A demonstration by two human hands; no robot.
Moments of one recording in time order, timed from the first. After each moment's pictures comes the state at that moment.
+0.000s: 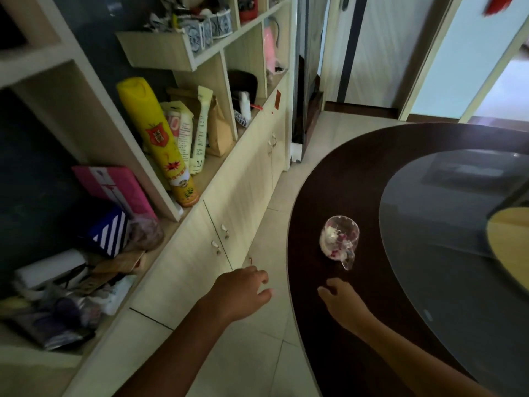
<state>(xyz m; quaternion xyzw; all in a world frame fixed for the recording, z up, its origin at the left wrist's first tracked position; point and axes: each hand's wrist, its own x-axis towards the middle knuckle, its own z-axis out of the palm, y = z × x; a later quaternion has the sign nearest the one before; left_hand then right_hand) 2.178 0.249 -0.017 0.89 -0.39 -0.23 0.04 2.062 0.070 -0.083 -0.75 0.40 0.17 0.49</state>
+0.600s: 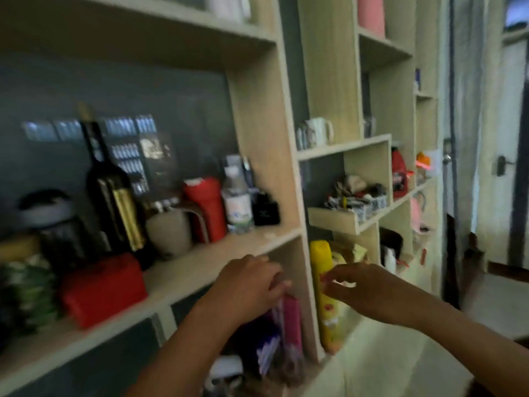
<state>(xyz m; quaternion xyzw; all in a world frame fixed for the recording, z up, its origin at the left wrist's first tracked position) 2.223 0.415 0.269 0.95 -0.24 0.17 -0.04 2.197 0.209 0.254 -0.95 -0.12 -0.04 0.30</state>
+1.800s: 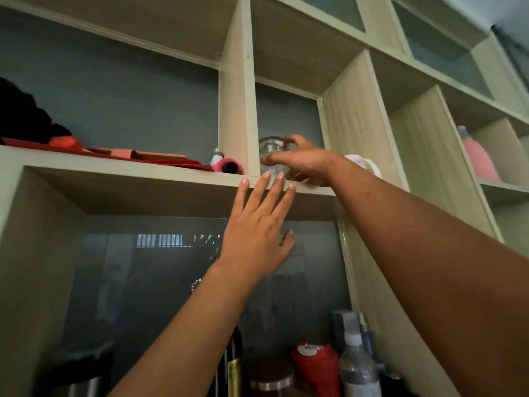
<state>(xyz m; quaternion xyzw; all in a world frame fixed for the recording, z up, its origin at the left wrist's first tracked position) 2.273 0.551 0.538 0.77 -0.09 0.61 -0.18 2.321 0.432 0.659 -0.75 -0.36 -0.26 0.50</state>
